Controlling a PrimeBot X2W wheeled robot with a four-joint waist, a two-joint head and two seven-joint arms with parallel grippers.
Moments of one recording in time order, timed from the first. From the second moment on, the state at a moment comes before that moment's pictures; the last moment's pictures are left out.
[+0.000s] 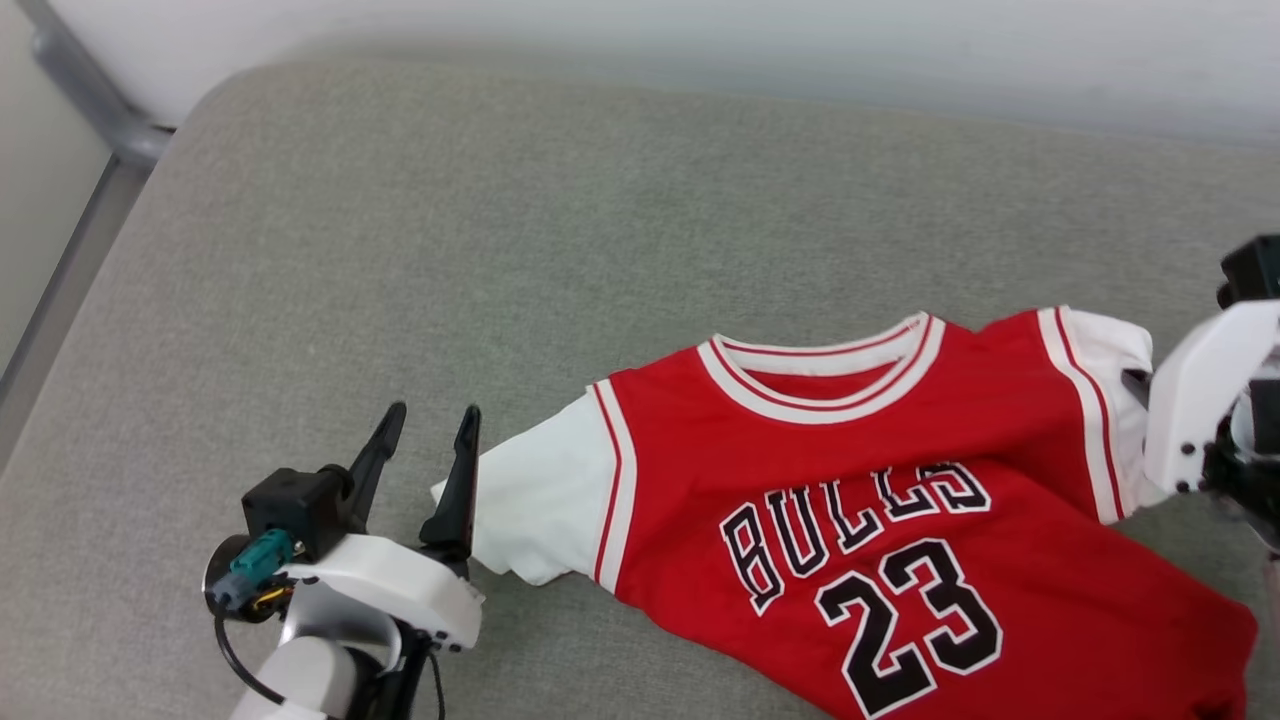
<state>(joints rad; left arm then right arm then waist) -0.19 0.24 -0.28 0.13 -0.46 0.03 -0.19 -0.49 -0.31 -0.06 0.28 0.32 0.13 0.83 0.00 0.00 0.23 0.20</state>
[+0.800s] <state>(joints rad) -0.30 0.46 -0.26 0.25 -0.78 -0.07 0.56 -0.24 -0.17 -0.15 0.07 0.30 0.13 0.85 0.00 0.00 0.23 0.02</state>
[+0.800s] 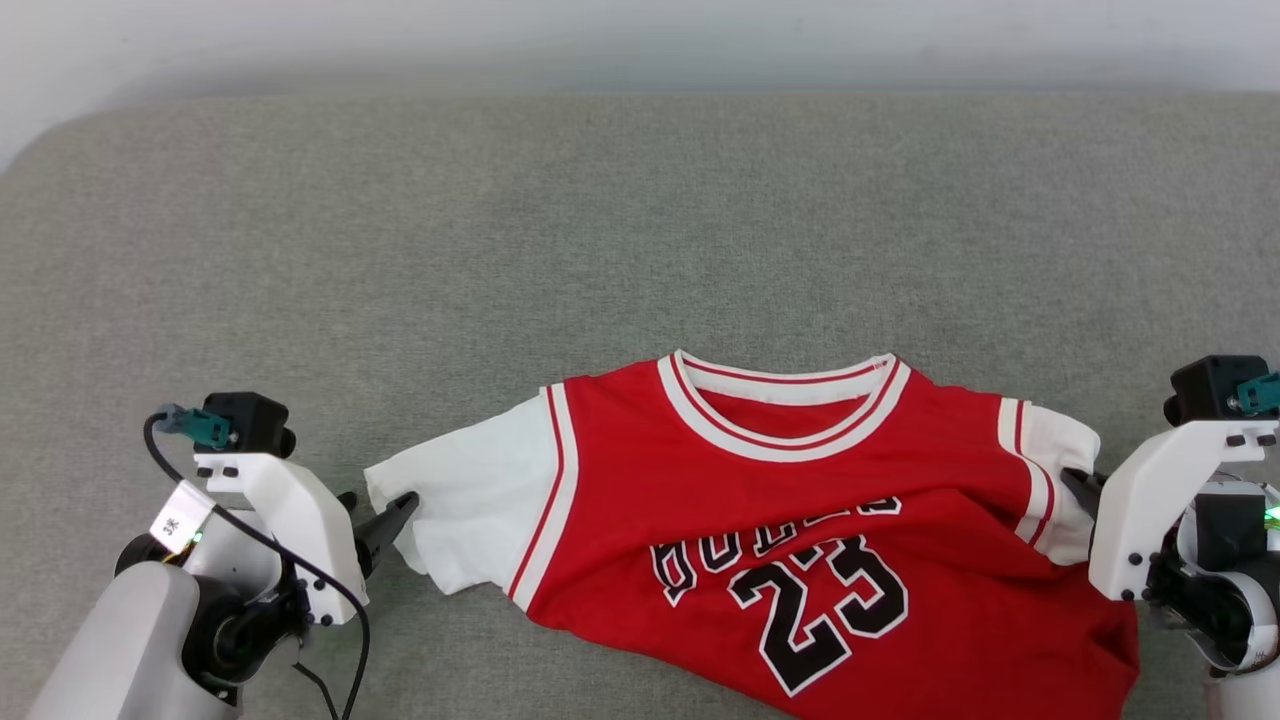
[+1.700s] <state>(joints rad) -0.55 0.49 -0.35 0.28 -0.61 -0.05 0.40 -0.40 -0.21 -0.10 0.10 0.24 0.13 0.71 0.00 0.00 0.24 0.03</state>
